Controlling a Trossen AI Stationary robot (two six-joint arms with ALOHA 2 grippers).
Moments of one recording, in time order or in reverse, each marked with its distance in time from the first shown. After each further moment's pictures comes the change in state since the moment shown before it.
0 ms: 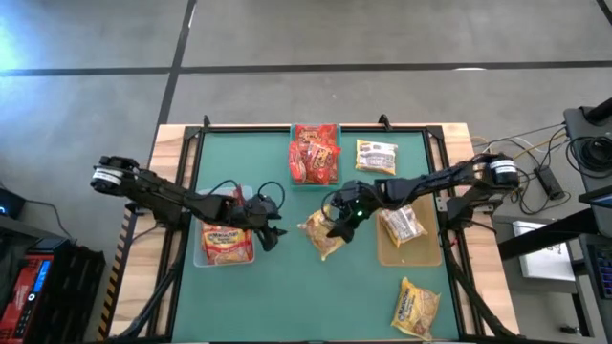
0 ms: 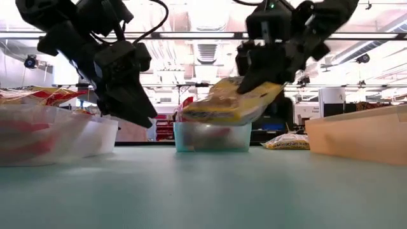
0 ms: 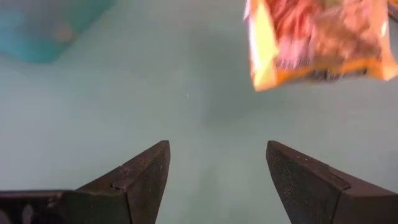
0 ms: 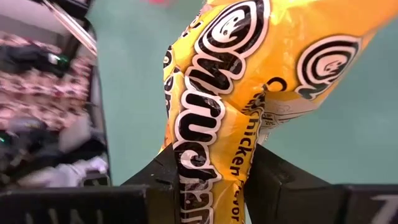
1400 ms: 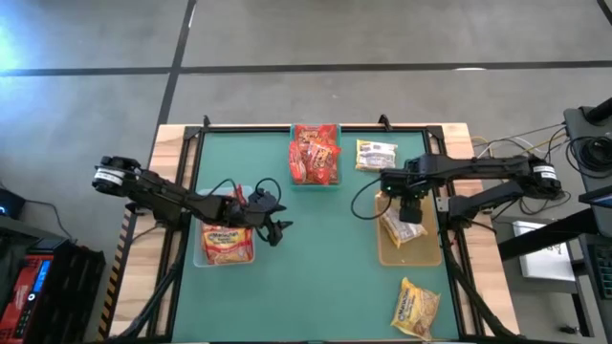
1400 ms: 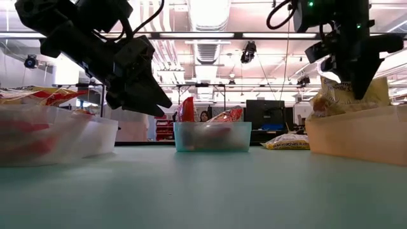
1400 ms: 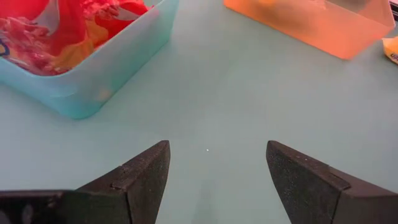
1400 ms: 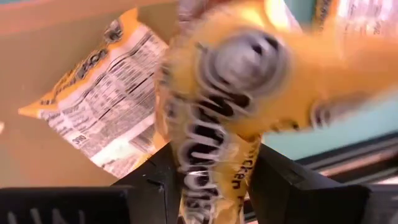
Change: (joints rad) left arm 0.002 0.016 -0.021 0.168 -0.164 0.052; right arm -0.103 -0.382 0.149 -1.428 0.556 -0.681
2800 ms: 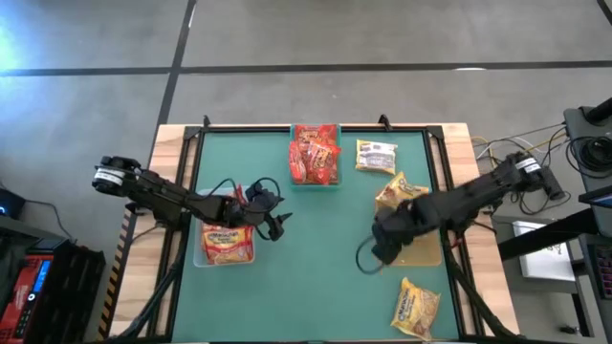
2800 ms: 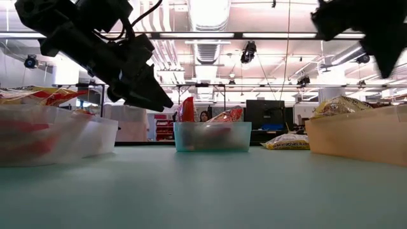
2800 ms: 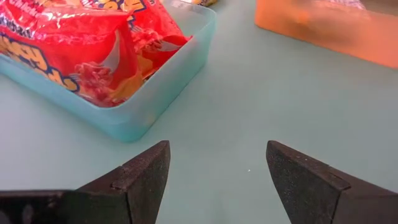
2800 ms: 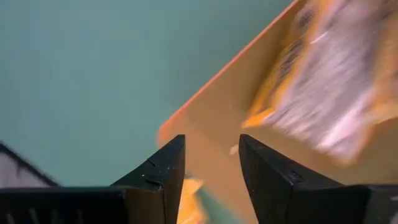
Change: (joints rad) left arm 0.003 0.001 0.000 0.008 -0.160 0.091; right arm 0.453 0.122 0.124 0.188 -0.208 1.050
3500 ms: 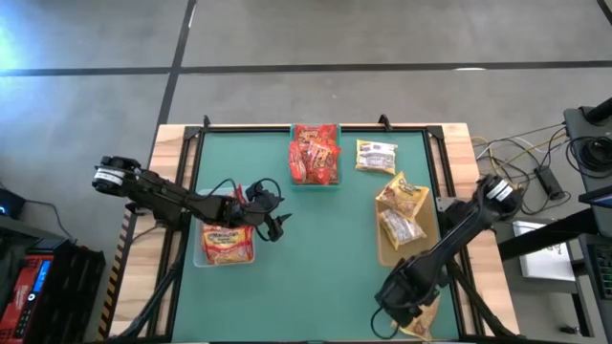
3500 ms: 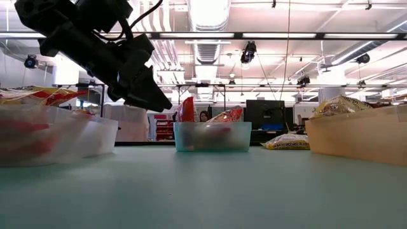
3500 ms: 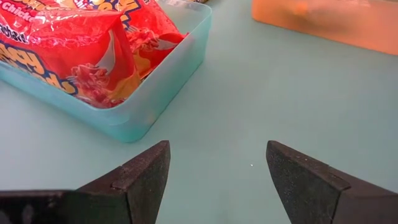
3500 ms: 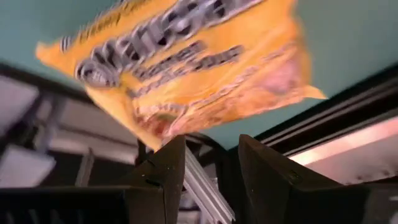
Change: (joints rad) left arm -0.001 0.000 0.000 -0.010 0.005 0.046; right arm 0.403 0.356 0.039 0.173 -0.551 0.500
